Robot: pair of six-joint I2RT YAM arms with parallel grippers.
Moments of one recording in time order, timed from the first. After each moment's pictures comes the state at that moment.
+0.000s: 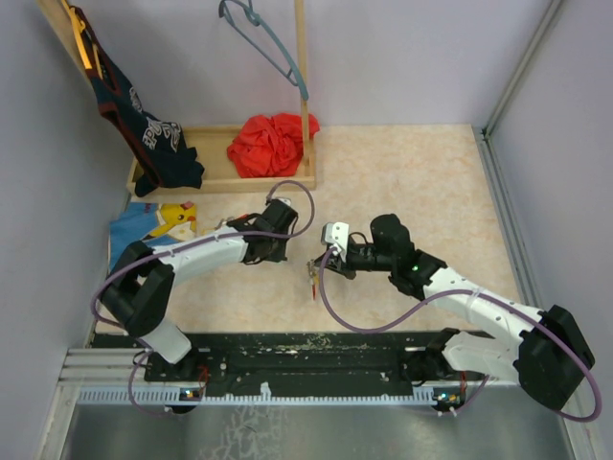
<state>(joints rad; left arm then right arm) -0.75 1.64 1.01 -0.43 -0.30 -0.48 0.72 1.08 0.63 0.08 -0.61 -0.39</state>
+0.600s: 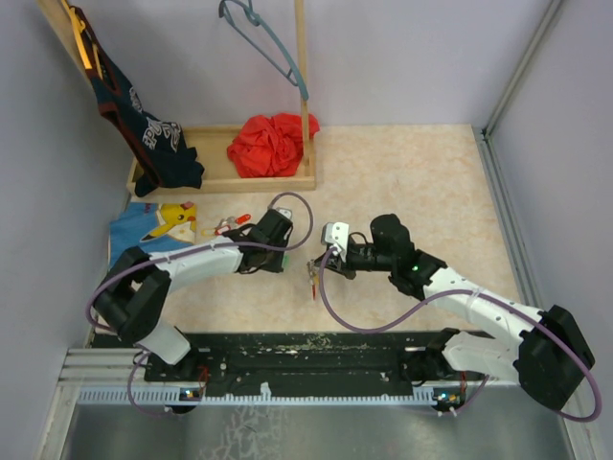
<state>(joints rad) -0.75 1.58 0.89 -0.35 -0.22 -0.39 0.72 1.08 0.63 0.08 -0.61 -0.39</state>
